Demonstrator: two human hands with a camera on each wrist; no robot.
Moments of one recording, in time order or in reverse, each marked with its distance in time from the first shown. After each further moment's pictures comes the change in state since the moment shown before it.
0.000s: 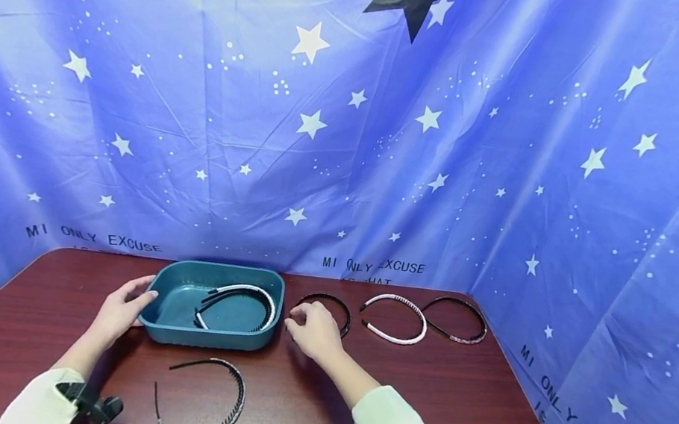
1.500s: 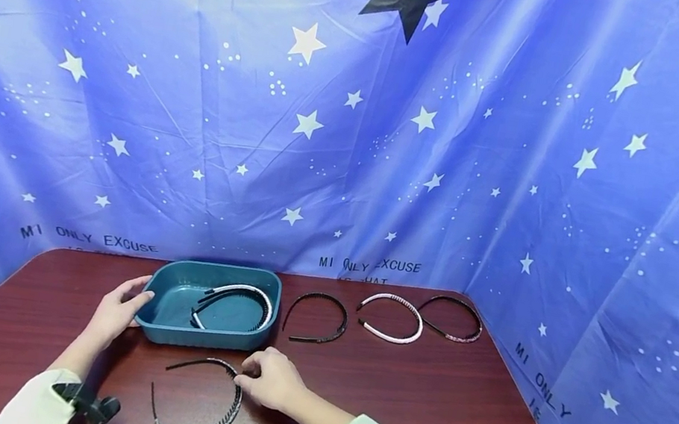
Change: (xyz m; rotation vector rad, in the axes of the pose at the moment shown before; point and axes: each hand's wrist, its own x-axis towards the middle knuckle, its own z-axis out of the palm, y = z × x) left_hand 0.001 -0.001 0.000 0.023 0.000 0.007; right_hand -0.053 -0.034 0.039 0.119 -0.282 -0.132
